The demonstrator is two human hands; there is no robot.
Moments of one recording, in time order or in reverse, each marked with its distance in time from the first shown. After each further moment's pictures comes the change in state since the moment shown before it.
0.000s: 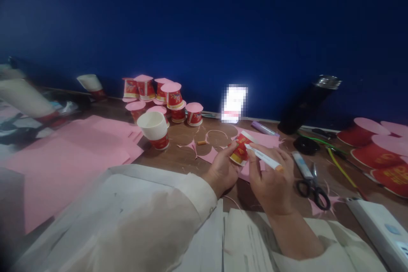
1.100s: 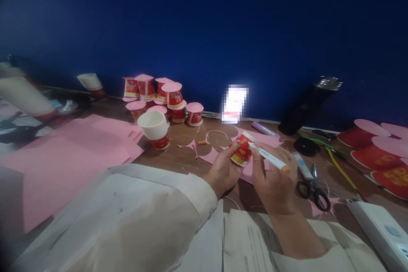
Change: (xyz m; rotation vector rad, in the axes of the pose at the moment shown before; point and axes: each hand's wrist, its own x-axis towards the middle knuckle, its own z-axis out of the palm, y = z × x) left_hand 0.000 -0.002 0.002 0.033 -0.015 0.018; right_hand 0.004 0.003 -0.001 0.011 -0.001 0.056
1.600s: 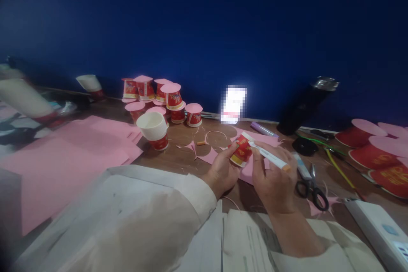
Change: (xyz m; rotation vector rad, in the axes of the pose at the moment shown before) left_hand -0.001 0.000 0.001 -0.012 -0.012 -0.014; right_hand 0.002 0.001 -0.001 -0.022 0.013 0.006
